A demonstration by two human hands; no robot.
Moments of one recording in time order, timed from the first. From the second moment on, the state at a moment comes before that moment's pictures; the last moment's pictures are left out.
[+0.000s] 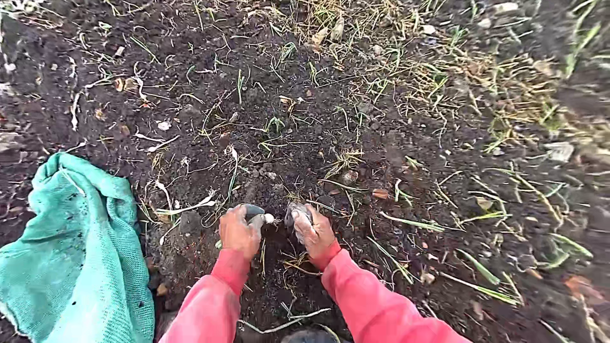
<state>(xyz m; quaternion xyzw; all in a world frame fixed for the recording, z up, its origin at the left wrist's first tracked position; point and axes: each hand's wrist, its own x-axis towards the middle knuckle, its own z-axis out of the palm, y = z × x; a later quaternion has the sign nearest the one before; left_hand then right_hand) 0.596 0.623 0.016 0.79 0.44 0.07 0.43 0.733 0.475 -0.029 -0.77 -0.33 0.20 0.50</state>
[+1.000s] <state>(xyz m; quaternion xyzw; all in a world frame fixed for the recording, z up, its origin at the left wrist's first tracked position) 0.553 0.599 -0.037 0.95 0.21 -0.06 0.24 0.649 0.442 -0.009 -0.76 -0.41 0.14 0.48</state>
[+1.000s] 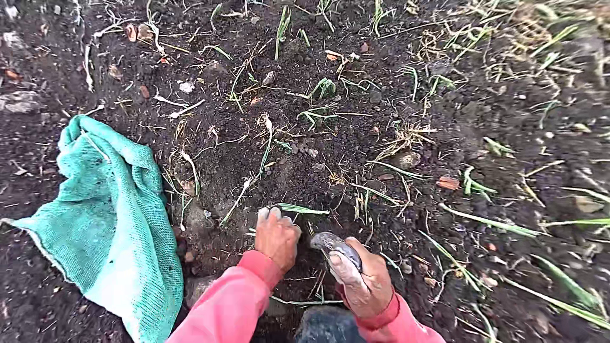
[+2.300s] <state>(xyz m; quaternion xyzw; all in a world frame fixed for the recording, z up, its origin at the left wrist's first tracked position) 0.587 0.712 -0.034 0.85 0.43 0.16 0.26 0.642 0.465 0.098 -0.73 -0.46 0.15 0.49</state>
